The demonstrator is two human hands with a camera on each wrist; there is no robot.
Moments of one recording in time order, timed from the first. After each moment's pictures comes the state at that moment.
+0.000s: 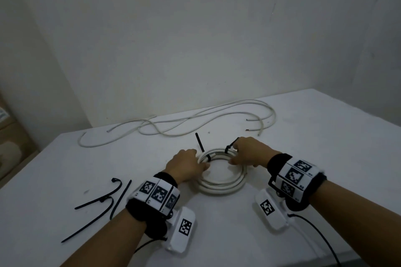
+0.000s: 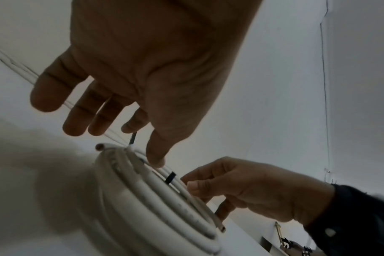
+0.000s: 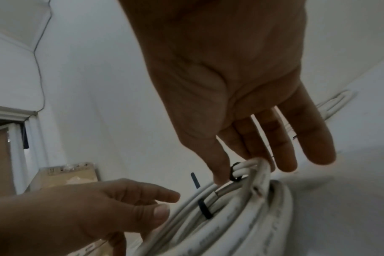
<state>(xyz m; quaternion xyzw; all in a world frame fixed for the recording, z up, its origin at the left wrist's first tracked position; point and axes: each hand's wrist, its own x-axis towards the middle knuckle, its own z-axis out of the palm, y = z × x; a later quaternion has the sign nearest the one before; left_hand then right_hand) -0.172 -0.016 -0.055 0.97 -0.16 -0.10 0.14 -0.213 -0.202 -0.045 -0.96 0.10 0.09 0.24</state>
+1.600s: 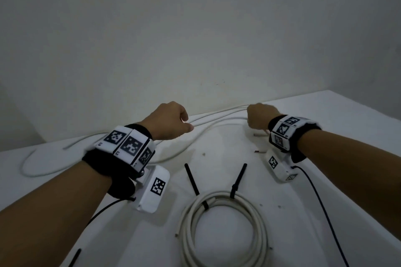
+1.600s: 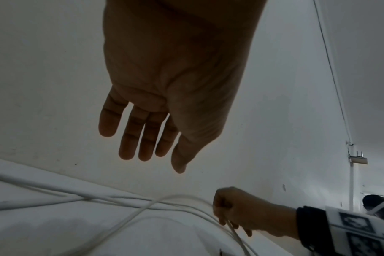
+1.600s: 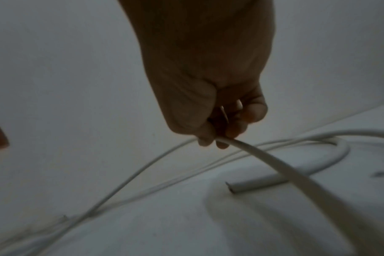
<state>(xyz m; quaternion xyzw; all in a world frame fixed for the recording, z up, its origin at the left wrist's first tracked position) -0.004 -0.060 0.018 0.96 -0.23 -0.03 0.17 -0.017 -0.313 -0.038 -0.99 0.11 0.01 0.00</state>
